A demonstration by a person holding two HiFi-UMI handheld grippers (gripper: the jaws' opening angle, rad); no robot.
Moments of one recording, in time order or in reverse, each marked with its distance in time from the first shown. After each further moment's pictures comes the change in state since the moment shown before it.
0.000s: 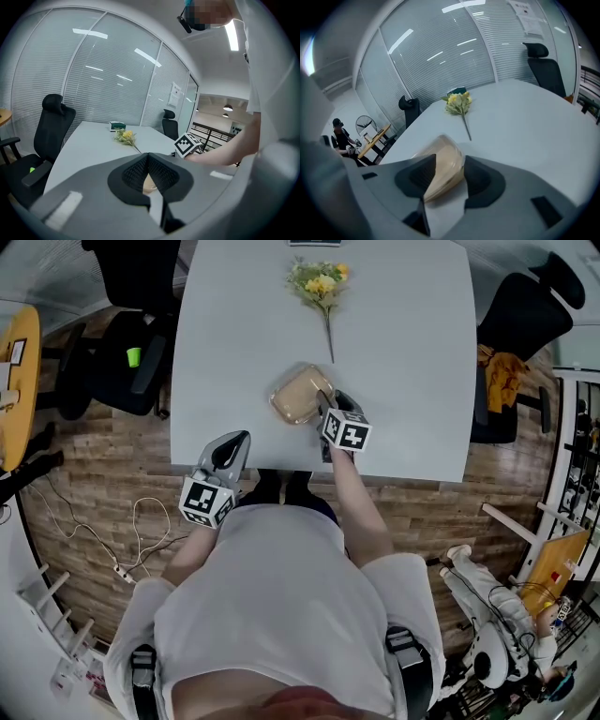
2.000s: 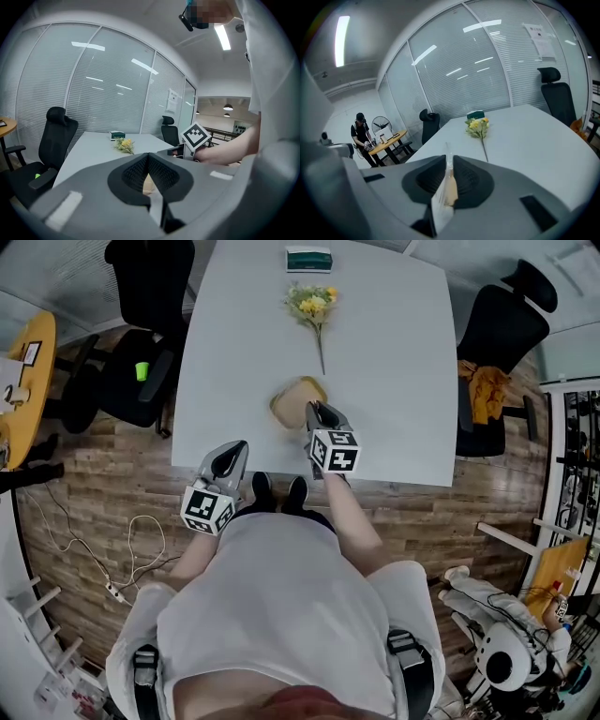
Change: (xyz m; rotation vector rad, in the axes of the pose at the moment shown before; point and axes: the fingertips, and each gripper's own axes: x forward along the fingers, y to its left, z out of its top) left arm -0.040 -0.040 0.015 0.051 -0.095 0.042; right arm -0.090 0.074 0.040 -0.168 -0.186 0.117
